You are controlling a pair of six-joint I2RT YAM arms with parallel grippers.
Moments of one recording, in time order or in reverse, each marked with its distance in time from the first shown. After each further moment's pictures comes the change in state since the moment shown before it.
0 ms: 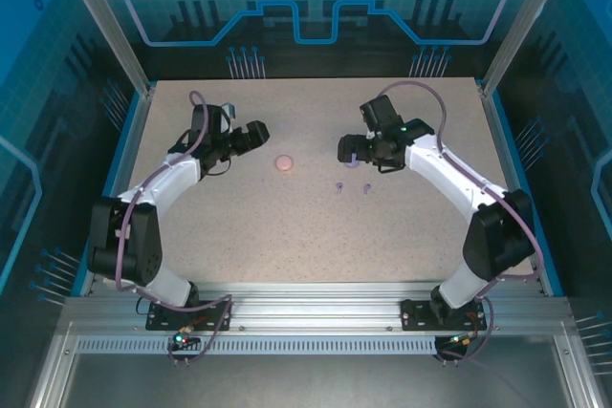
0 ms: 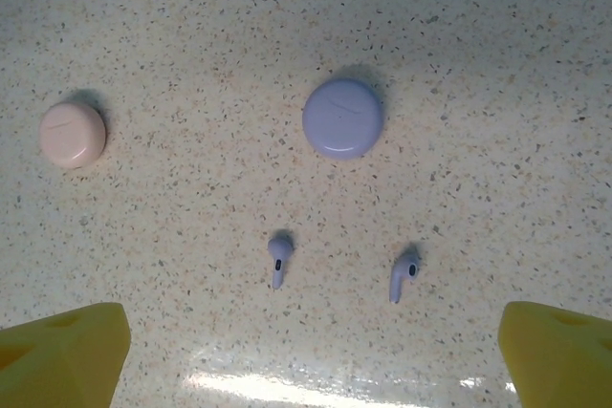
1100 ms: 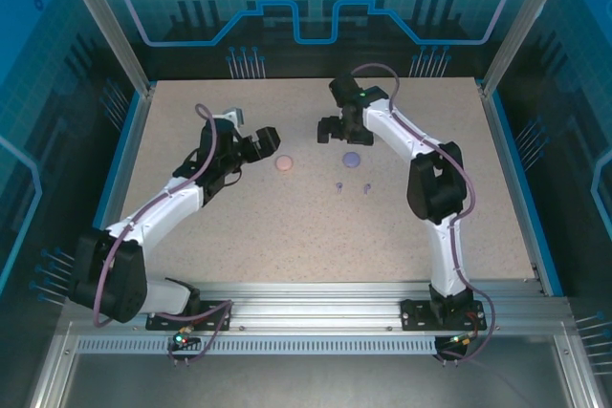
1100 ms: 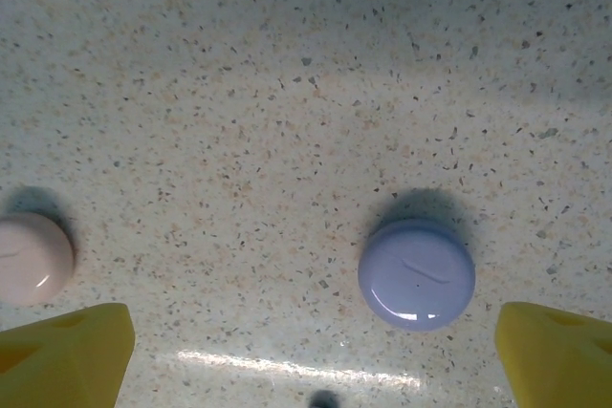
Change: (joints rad) left arm -0.170 -0.178 -0.130 0.111 -0.195 -0.051; right arm -0.003 0.565 0.598 -0.201 -0.020 -0.027
